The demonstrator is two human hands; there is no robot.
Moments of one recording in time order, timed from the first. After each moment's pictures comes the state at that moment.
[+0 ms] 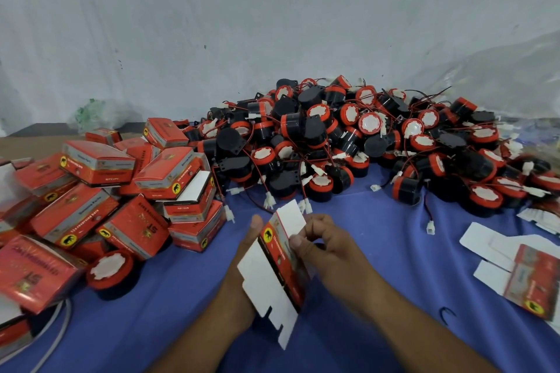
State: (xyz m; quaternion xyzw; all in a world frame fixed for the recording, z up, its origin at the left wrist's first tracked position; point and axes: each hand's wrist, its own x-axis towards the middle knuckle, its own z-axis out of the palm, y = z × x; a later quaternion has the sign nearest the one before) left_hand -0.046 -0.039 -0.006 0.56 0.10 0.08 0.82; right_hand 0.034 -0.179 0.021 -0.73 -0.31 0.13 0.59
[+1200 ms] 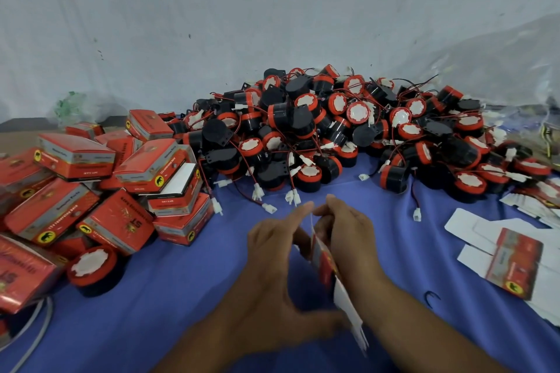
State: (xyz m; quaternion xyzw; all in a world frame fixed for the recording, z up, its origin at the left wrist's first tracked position) left_hand -0.051 -0.079 0.023 0.89 -0.10 0.19 0.41; right_hand 0.041 -0.184 0.031 -0.63 0.00 0.10 0.77
